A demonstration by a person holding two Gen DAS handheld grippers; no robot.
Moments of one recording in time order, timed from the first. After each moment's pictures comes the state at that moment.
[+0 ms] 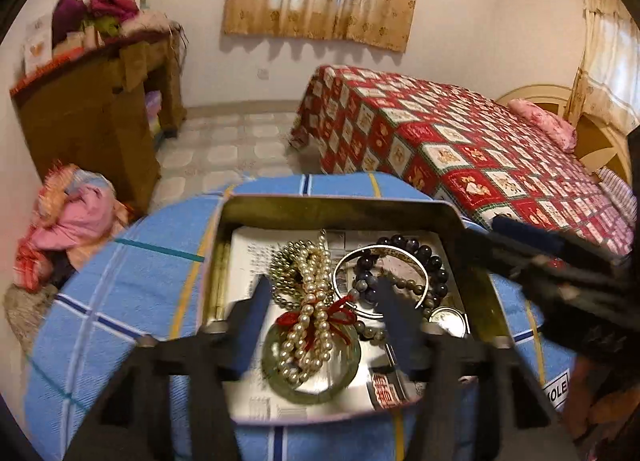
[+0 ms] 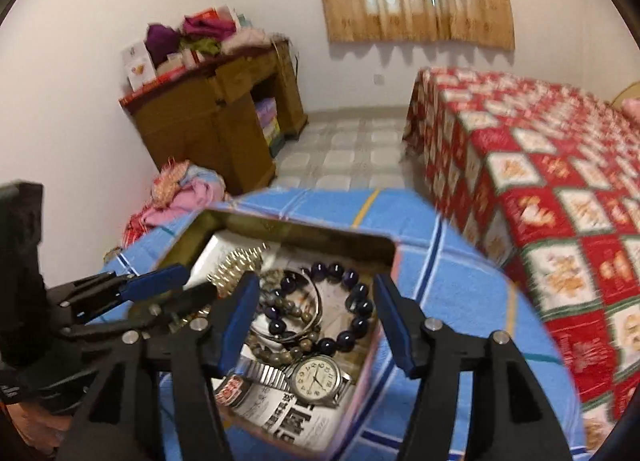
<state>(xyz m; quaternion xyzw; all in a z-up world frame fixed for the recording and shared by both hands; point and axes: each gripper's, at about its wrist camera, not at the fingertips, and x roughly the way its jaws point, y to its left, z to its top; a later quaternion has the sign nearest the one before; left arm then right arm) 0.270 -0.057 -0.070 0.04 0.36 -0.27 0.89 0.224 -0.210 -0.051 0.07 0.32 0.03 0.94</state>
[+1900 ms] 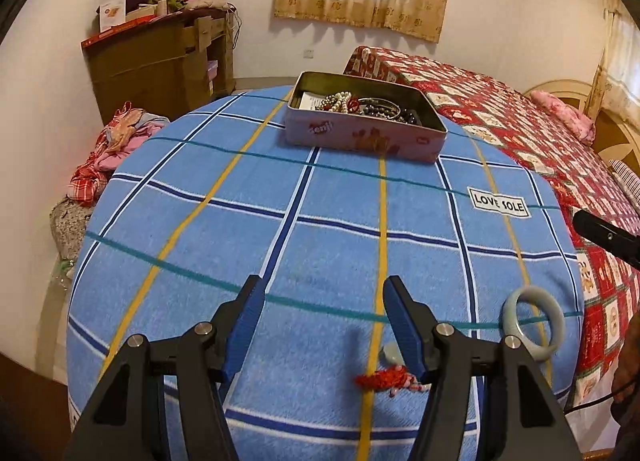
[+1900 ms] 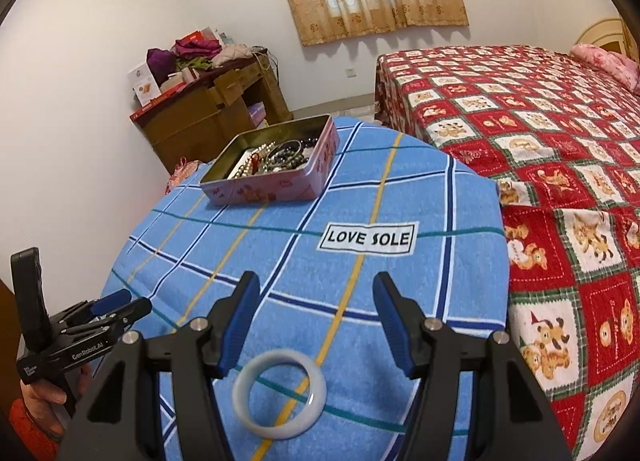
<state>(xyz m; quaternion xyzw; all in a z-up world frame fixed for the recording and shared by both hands) 0.056 0.035 -0.101 0.03 0.40 -0.19 0.90 -0.015 -0.218 -0.075 0.14 0.33 0.01 0.93</state>
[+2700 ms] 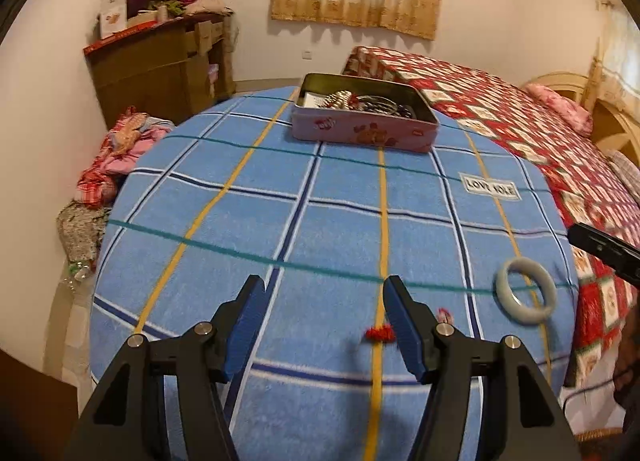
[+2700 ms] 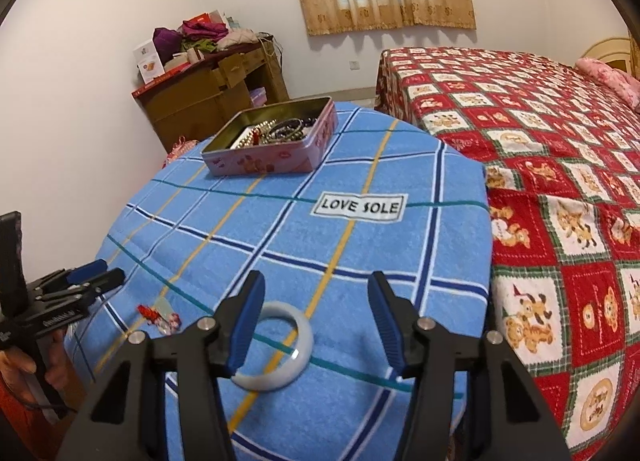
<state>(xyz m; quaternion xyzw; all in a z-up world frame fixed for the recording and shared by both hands) 0.031 0.057 -0.092 0.04 0.40 -0.21 0.89 -0.043 -0.214 -0.086 0.11 0.36 0.01 0.93</state>
